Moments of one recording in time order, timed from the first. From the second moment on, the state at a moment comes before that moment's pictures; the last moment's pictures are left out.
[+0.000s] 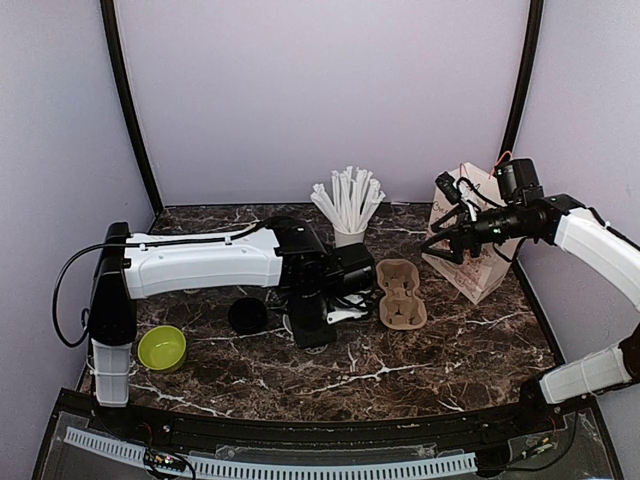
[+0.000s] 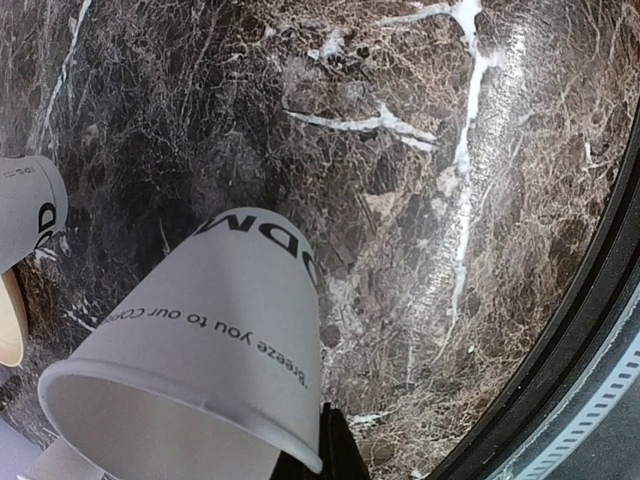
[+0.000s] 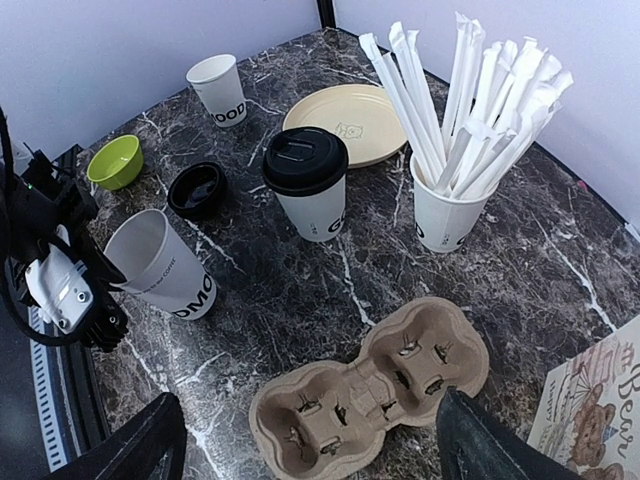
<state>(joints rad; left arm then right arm) -1.19 2.04 1.85 -1.29 -0.16 0.10 0.29 1.25 1.11 -0.60 -0.73 -0.38</state>
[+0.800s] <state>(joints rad) -1.21 1.89 1.89 -1.29 -0.27 0.06 0.29 1.25 1.09 -0.61 -0.79 -0.39</state>
